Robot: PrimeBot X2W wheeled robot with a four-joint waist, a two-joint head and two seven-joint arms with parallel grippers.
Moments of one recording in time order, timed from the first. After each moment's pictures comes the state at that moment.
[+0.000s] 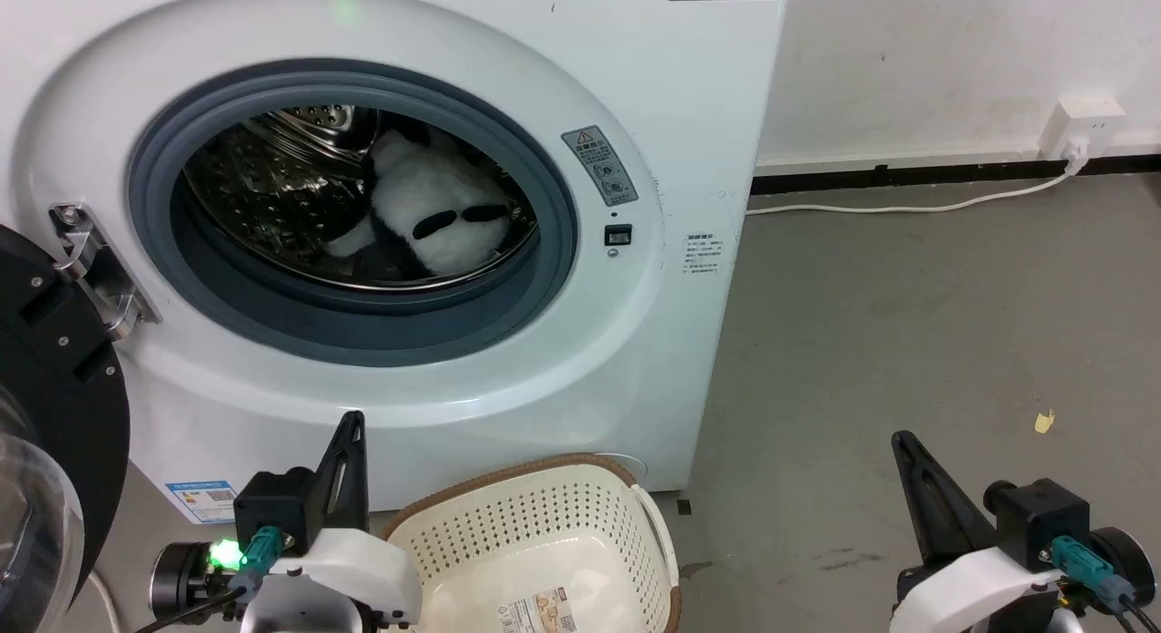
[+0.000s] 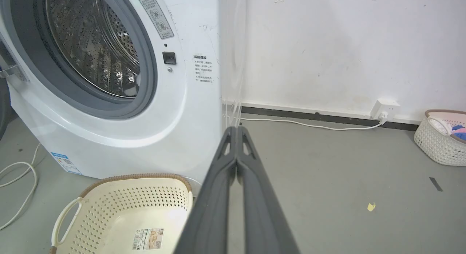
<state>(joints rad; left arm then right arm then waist) -0.04 0.05 -0.02 0.05 -0.04 0.01 -0.04 0.01 -0.05 -0.01 0.02 0.03 0.13 -0.03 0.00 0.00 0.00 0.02</state>
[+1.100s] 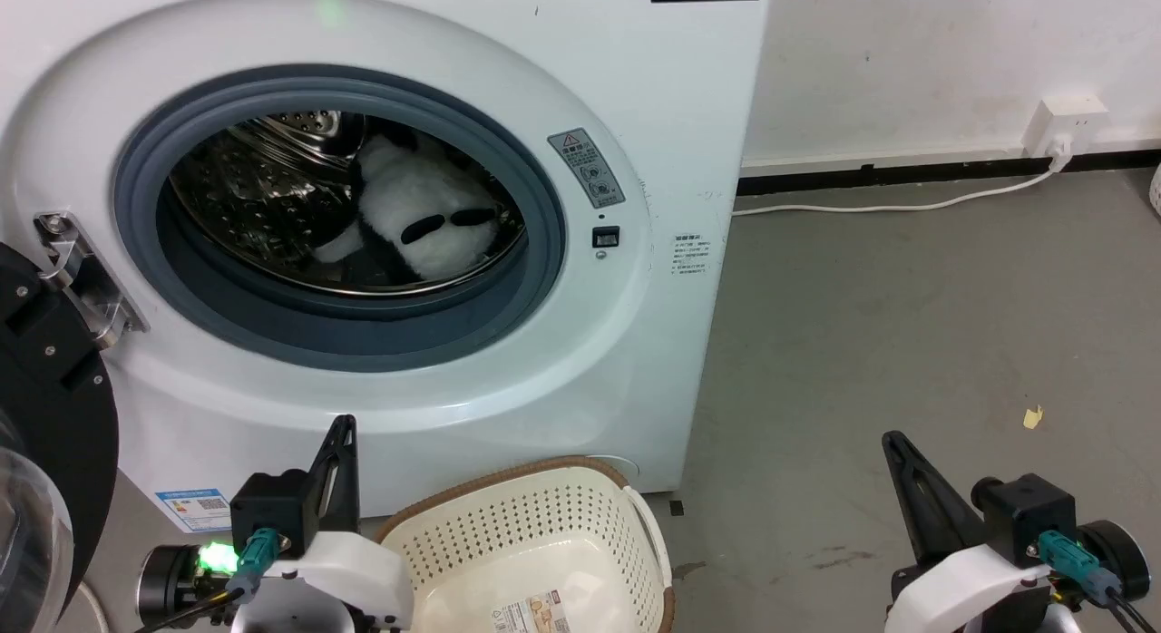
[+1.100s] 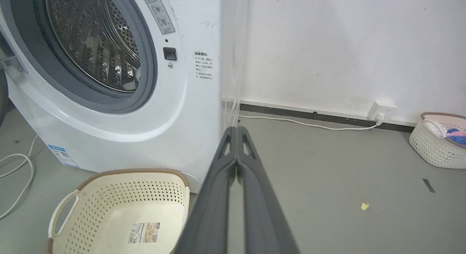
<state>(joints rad) -0.02 0.05 0.00 0.00 0.00 0.01 0.00 0.01 -0.05 0.00 0.00 0.01 0.13 0.00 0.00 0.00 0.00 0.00</state>
